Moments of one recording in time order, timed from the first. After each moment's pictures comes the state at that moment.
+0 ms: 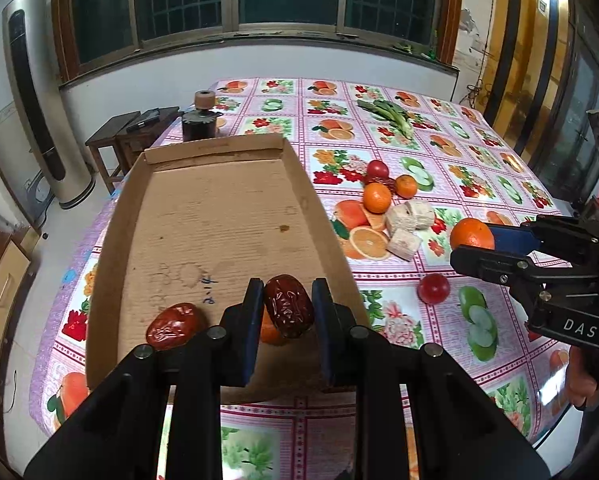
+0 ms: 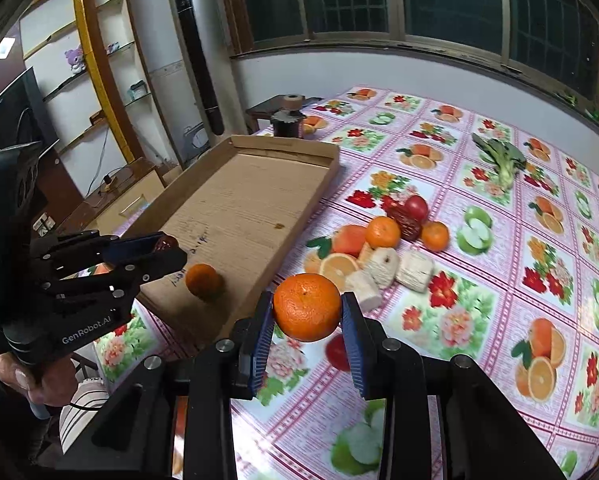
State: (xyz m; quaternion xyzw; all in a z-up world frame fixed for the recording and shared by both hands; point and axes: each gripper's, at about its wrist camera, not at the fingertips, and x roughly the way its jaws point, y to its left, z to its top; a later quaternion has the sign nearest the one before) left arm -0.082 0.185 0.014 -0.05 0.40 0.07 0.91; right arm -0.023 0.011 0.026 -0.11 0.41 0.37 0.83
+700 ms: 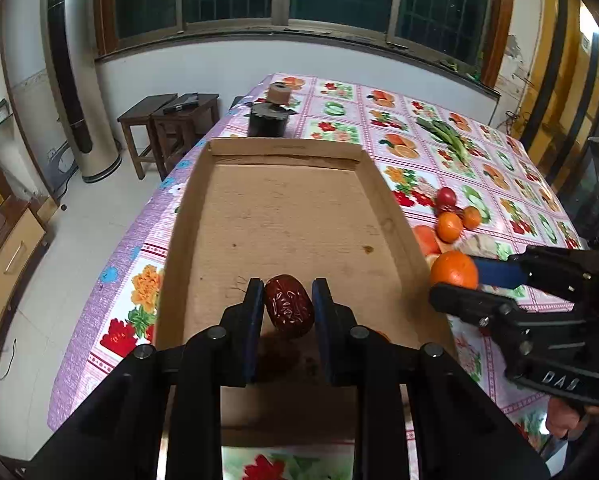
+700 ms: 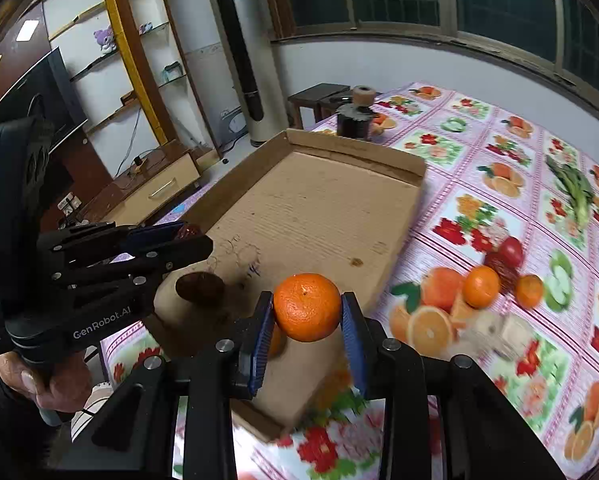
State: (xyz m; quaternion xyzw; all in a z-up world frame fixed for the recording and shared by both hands) left arm -0.070 0.260 0.007 -0.09 0.40 0.13 0.90; right arm -0.006 0.108 0.006 -0.13 0.43 0.43 0.79
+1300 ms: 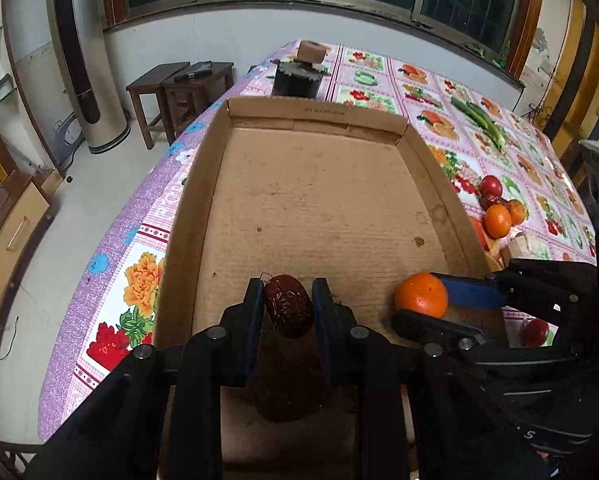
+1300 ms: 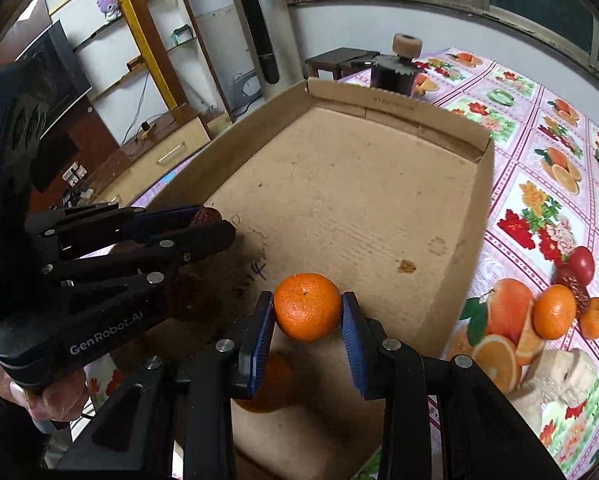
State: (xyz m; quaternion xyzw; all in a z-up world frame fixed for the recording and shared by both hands) left arm -0.045 0.284 -0.031 -0.11 0.45 0.14 0.88; right arm 0.015 0.163 -0.050 -0.16 0.47 0.44 0.74
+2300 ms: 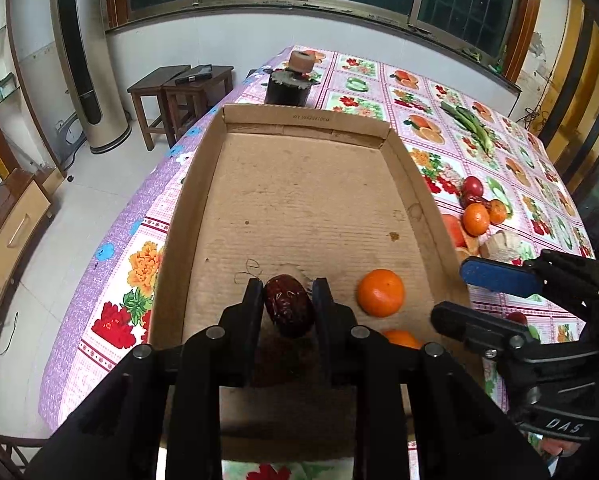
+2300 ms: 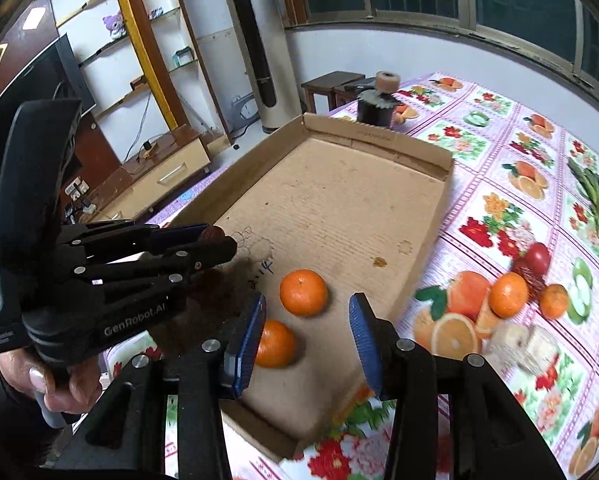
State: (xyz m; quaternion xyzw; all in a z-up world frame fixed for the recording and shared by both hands) left arm -0.062 0.267 -0.011 -0.11 0.44 0.14 0.88; right arm -0.005 0.116 -0.003 -0.14 0.44 0.44 0.77
